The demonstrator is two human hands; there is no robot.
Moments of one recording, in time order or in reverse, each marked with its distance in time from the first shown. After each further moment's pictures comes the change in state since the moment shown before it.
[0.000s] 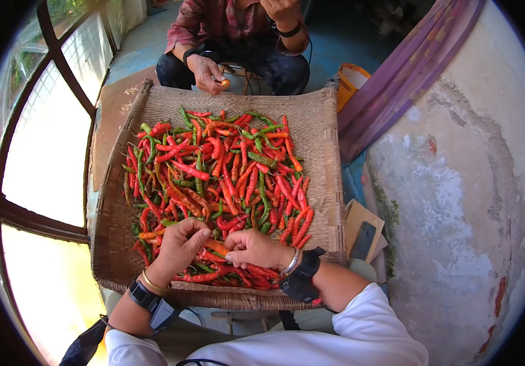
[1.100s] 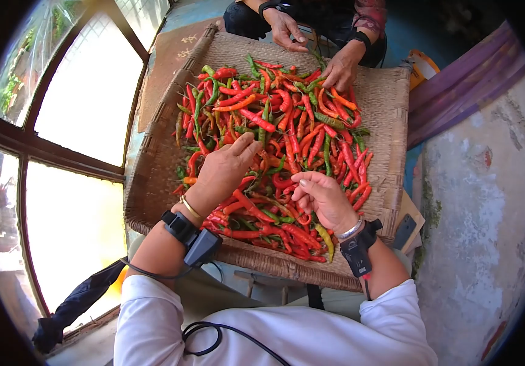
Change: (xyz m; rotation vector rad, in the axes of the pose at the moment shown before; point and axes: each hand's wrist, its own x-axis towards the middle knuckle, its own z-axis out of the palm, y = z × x) left_hand 0.039 -0.027 -0.026 1.190 0.239 0.562; right_hand 0.004 0.004 -0.020 0.544 0.294 0.171
